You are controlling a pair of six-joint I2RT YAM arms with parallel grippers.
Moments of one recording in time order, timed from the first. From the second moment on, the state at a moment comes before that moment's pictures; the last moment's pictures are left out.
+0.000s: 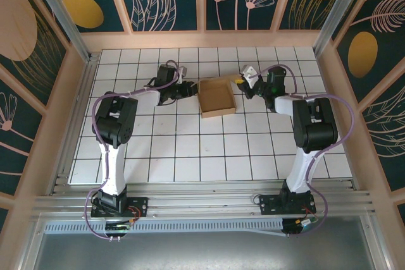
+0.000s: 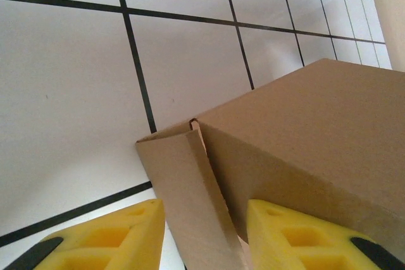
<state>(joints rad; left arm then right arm) -0.36 2.13 1.37 0.06 0.49 -0.56 0.13 1.91 1.04 0.46 -0.71 -0.53</state>
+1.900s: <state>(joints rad) -0.36 2.16 1.38 0.07 0.49 -0.60 0.29 1.91 1.26 0.10 -0.39 0.21</state>
